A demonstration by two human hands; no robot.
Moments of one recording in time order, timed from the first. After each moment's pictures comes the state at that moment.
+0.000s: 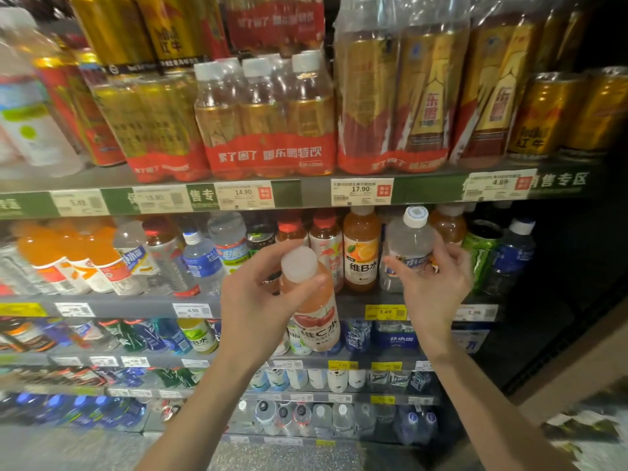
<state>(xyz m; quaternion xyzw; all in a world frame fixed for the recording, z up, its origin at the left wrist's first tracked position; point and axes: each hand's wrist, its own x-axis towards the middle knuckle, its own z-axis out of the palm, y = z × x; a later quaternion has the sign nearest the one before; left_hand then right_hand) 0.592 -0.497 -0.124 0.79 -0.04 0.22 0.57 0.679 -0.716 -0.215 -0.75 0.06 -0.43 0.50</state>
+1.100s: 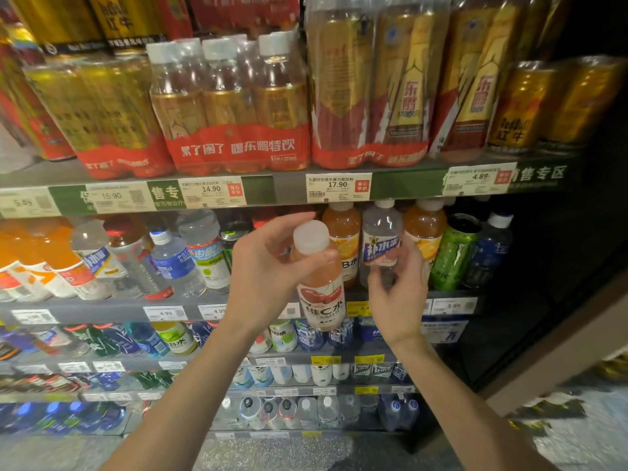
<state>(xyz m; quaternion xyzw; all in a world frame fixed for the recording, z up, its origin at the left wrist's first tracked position) 0.639 -0.525 -0.117 0.79 -0.11 0.18 0.58 0.673 -0.707 -0.231 -0.80 0.02 -0.32 0.51</state>
